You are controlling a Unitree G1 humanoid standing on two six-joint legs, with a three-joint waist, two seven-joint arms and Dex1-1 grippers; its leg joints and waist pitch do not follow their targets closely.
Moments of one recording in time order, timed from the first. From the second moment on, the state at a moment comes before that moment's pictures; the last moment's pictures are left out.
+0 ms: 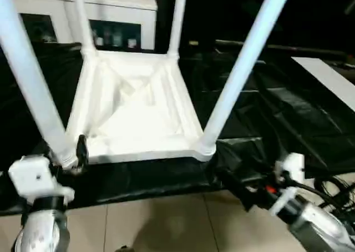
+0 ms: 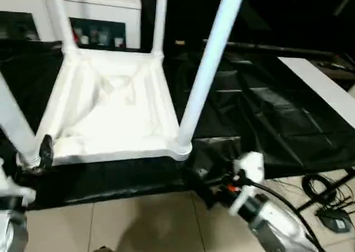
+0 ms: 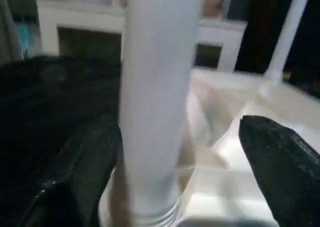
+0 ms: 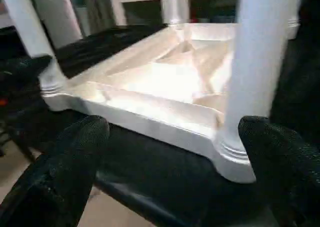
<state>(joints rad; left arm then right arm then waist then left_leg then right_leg) 0.27 0.11 0.25 -0.31 -0.15 0.03 -0.04 0.24 -0.33 0.01 -0.37 0.53 0.31 0.67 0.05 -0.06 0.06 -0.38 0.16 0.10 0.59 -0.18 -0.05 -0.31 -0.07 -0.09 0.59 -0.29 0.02</state>
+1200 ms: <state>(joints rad) 0.10 0.20 0.33 -0.28 -0.24 0.37 -0.01 0.12 -0.29 0.09 -0.25 0.49 0.34 0.70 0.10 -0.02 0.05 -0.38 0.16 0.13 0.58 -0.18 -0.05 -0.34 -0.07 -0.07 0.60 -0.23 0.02</state>
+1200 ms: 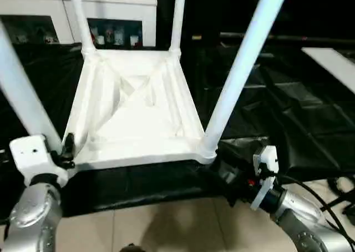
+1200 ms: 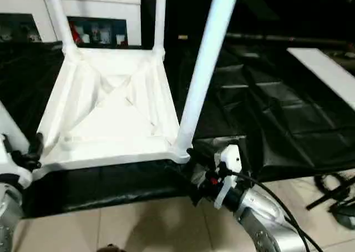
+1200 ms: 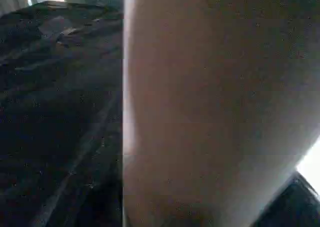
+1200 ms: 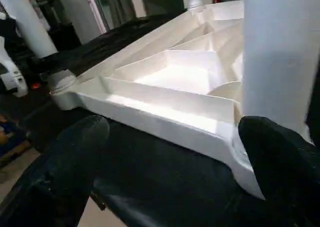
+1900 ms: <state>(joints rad) -0.02 -0.01 0.42 -0.35 -0.46 0.54 0.08 0.11 -0.26 0.09 -0.25 0.52 0.35 0.66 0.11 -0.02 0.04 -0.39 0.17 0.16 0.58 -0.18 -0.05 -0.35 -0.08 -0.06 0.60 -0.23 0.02</state>
